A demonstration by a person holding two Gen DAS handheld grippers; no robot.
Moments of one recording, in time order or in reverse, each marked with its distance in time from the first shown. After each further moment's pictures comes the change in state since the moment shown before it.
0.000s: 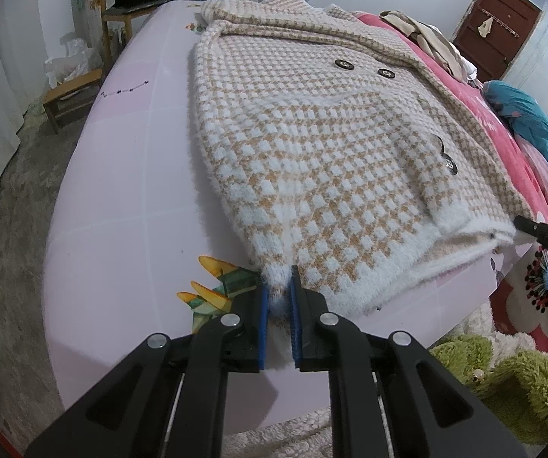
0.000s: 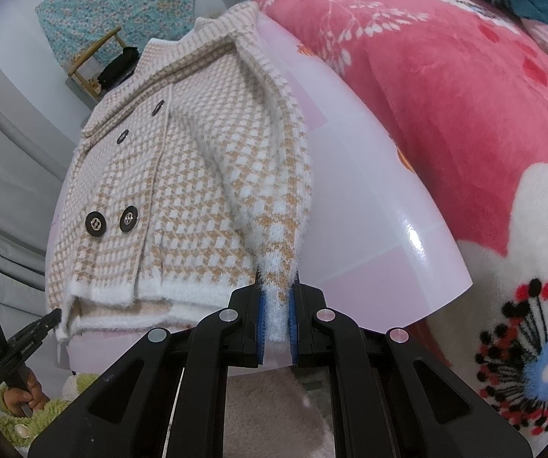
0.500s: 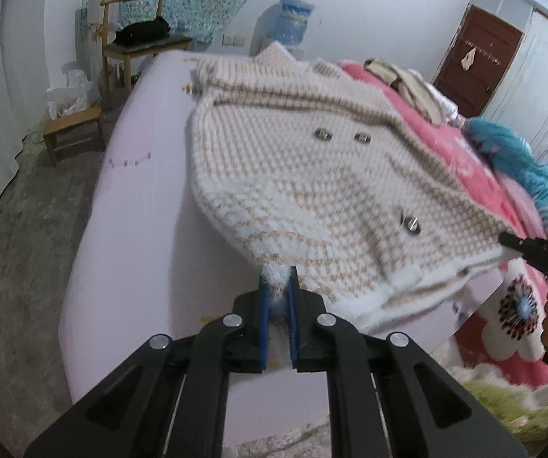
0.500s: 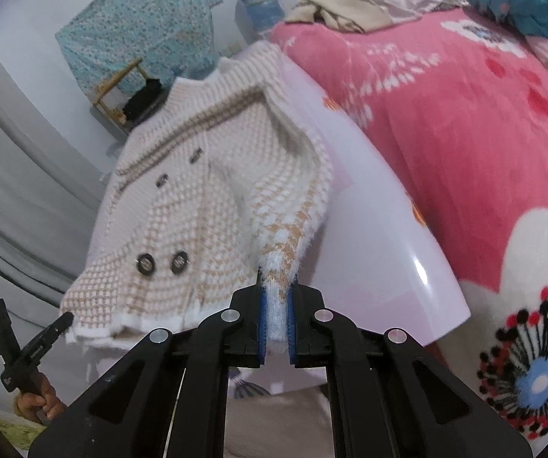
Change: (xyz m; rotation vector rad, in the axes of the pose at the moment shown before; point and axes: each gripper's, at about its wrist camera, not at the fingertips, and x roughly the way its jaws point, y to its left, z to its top) left arm -0.050 -0.001 0.029 -0.014 -0.175 -0.056; right arm -0.044 0.011 0.017 0.017 -0.112 0.105
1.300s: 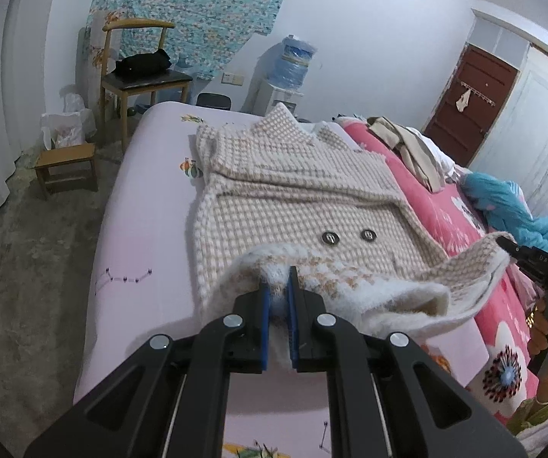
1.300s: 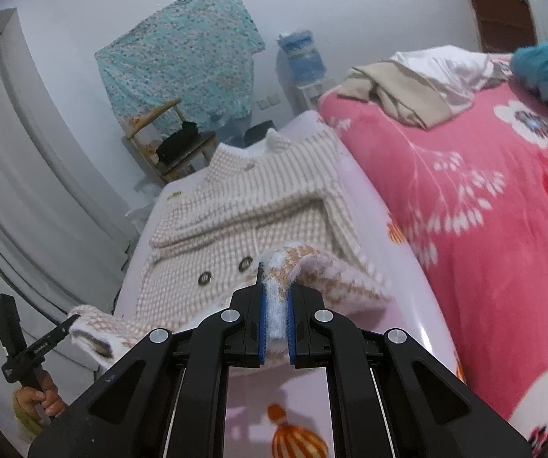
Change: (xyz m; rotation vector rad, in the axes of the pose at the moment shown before) left arm 0.012 0.030 0.102 -0.046 -0.133 -0.050; right arm 0.010 0.052 0.109 -0.101 -0.183 0.084
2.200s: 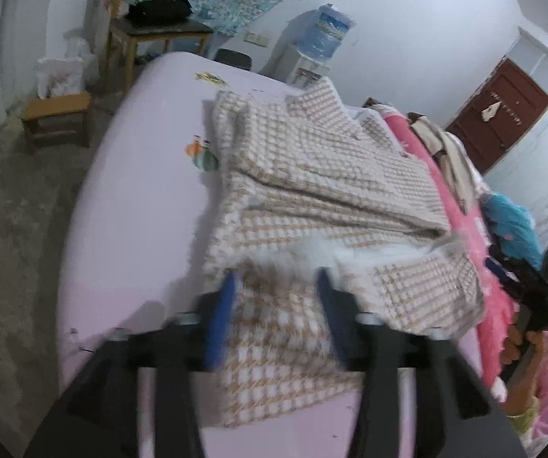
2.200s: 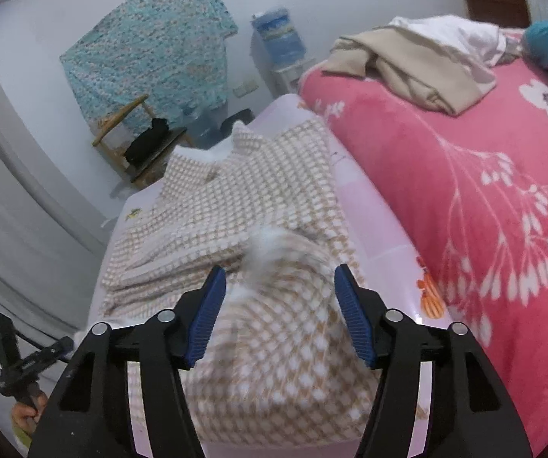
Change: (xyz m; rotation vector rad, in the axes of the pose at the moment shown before) left arm 0.104 0.053 0.057 -0.137 0.142 0.004; right arm 0.124 -0.029 0.051 0.066 0.061 -0.052
